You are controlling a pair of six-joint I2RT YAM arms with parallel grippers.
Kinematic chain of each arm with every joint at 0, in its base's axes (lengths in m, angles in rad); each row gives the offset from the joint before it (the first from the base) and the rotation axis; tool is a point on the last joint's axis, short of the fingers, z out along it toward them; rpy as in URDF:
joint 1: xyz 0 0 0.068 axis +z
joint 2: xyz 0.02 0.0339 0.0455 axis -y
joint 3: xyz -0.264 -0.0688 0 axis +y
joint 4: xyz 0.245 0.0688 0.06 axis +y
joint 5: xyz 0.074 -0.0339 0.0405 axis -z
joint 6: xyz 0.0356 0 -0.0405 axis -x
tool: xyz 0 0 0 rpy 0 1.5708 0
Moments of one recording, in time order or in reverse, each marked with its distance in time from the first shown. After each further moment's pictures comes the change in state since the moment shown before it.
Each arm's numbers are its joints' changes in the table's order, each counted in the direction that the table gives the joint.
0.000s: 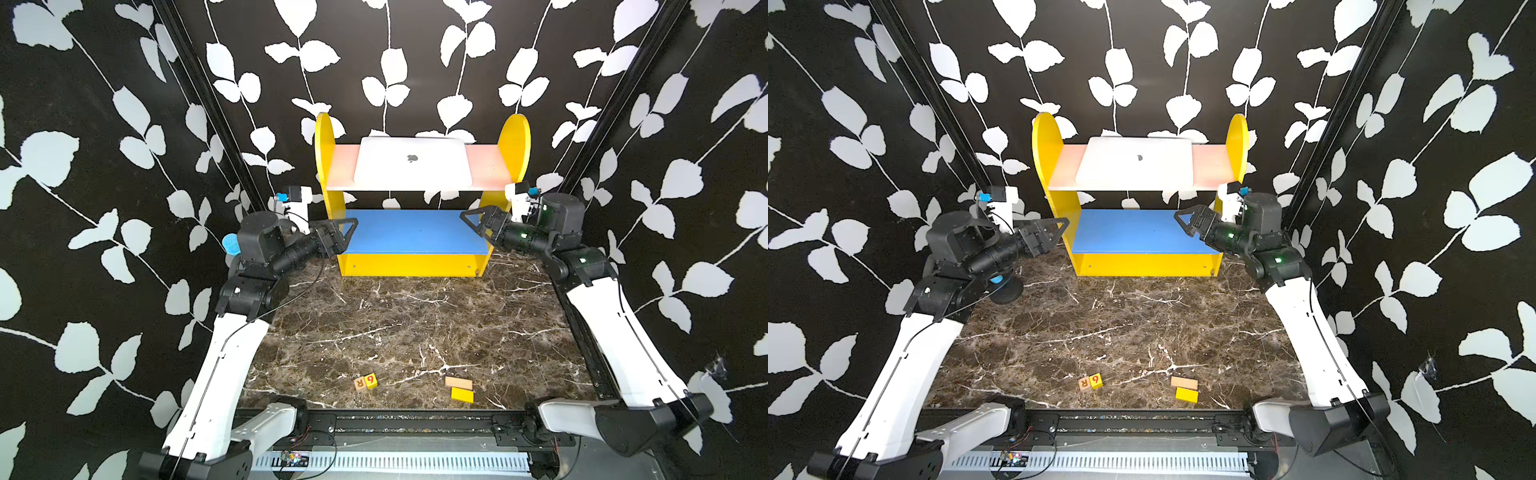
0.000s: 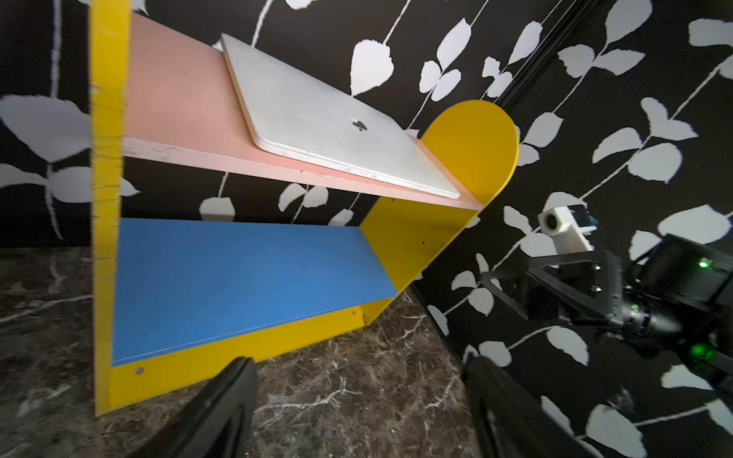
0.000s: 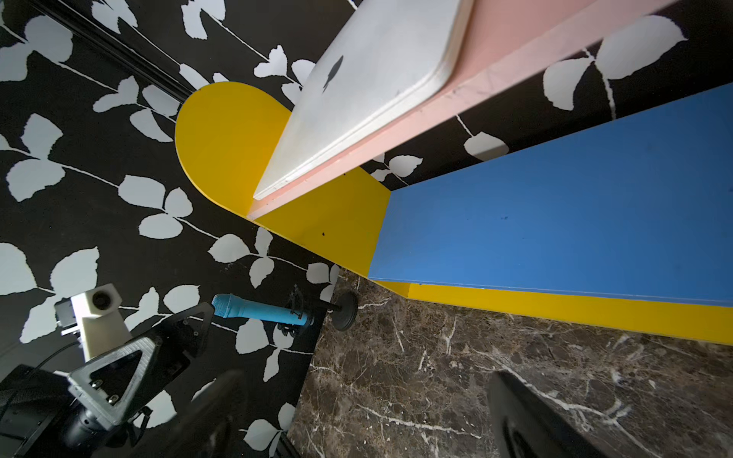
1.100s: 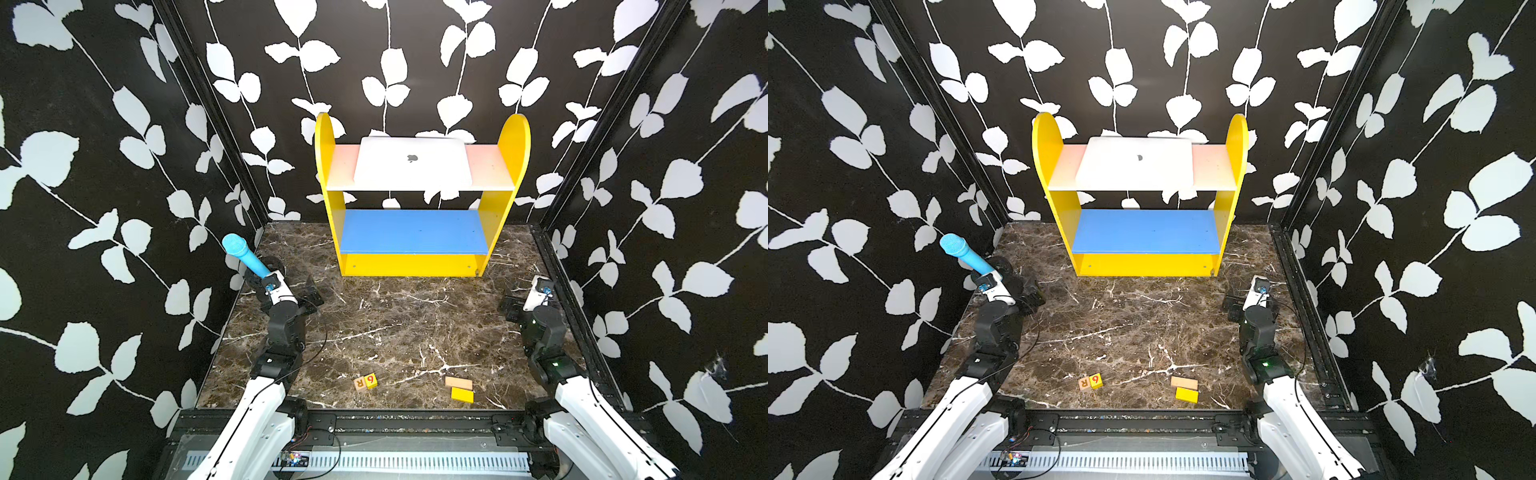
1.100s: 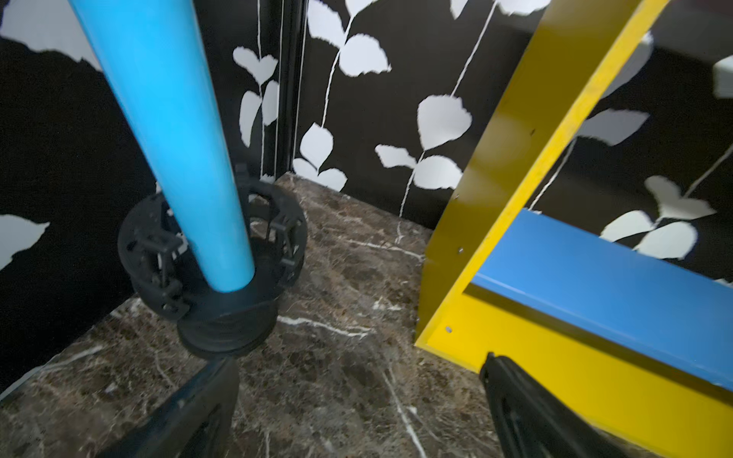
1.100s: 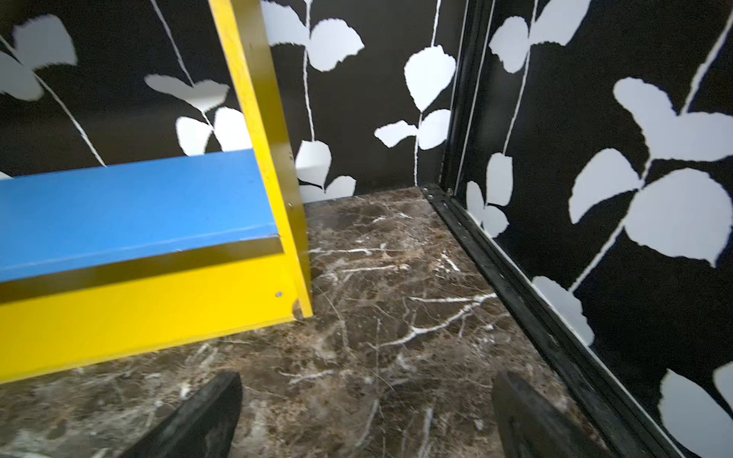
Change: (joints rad) left arm 0.000 0.315 0.960 -0.563 -0.887 -0.125; right arm -0.014 0.541 1.193 -0.731 0.968 0.575
